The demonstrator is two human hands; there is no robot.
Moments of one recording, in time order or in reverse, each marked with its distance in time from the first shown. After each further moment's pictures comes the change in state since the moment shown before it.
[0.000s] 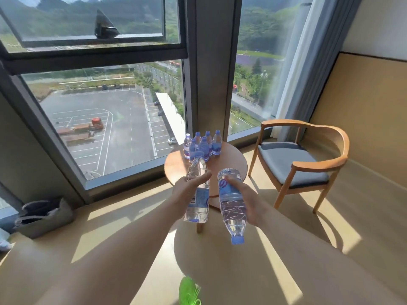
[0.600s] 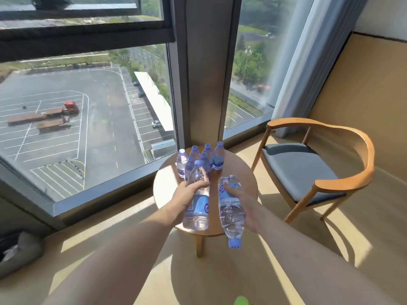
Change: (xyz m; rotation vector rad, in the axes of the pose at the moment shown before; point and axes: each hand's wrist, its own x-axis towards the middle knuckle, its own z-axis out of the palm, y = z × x) left_hand 0.306 0.051 -0.040 -0.037 -0.088 -0.195; right_hand 0.249 -0.117 0.020 0.096 0.219 0.072
